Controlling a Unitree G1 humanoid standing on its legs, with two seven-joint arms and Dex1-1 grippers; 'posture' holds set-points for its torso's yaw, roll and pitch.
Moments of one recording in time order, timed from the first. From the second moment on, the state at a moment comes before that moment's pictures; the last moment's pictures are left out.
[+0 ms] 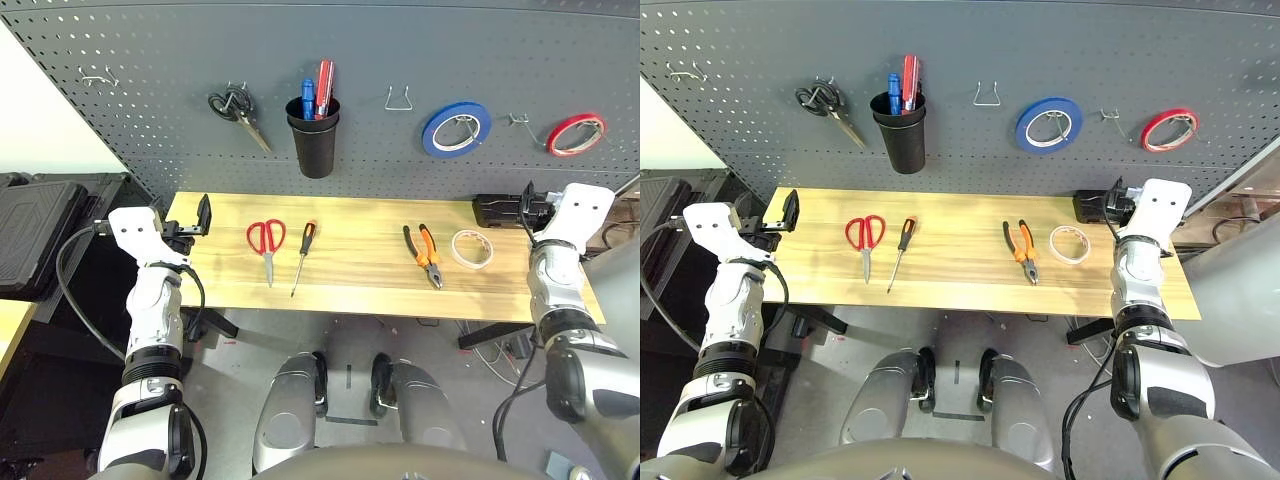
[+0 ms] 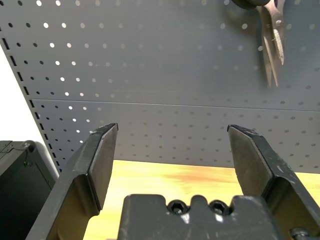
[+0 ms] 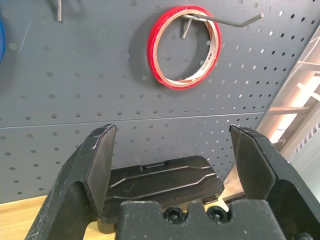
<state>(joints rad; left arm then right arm) -0.31 0.36 0.33 0.59 -0.24 -0.37 -0.31 -0.55 -0.38 -0.32 1.10 0.07 -0.61 -0.11</state>
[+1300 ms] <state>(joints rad) -0.15 0.47 -0.12 -0.14 -0.32 0.26 -0.81 -0.68 -0.71 0.02 1.08 -0.10 -0.20 0.75</state>
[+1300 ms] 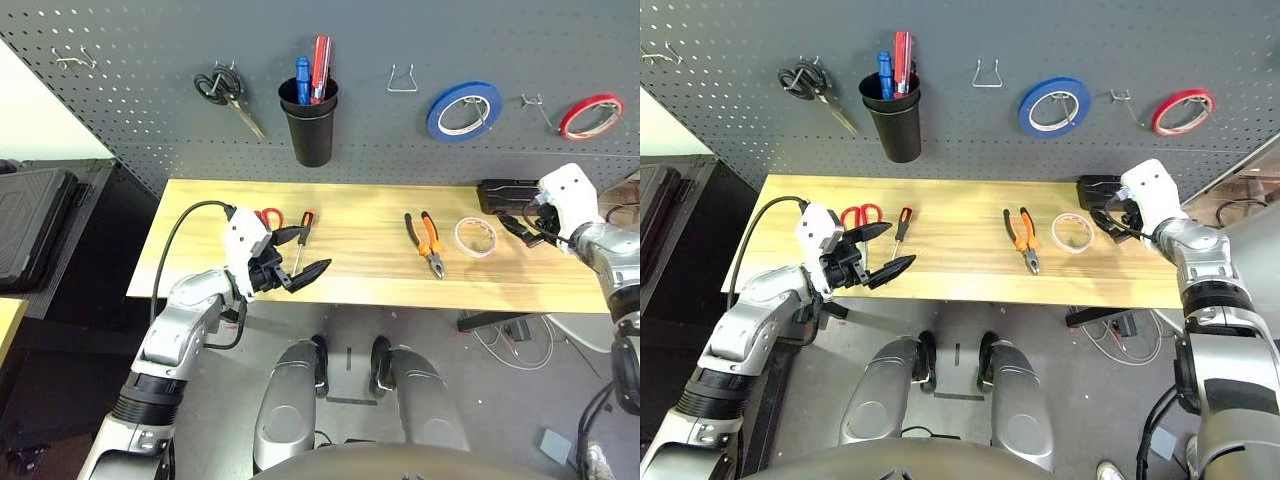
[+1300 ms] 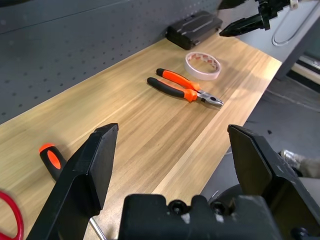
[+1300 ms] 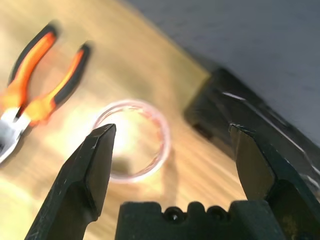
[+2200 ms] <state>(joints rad) -0.15 0.53 -0.18 -0.10 -0.18 0.18 -0.85 -0.85 -0.61 0.23 1.30 -0.32 -0.15 0.88</state>
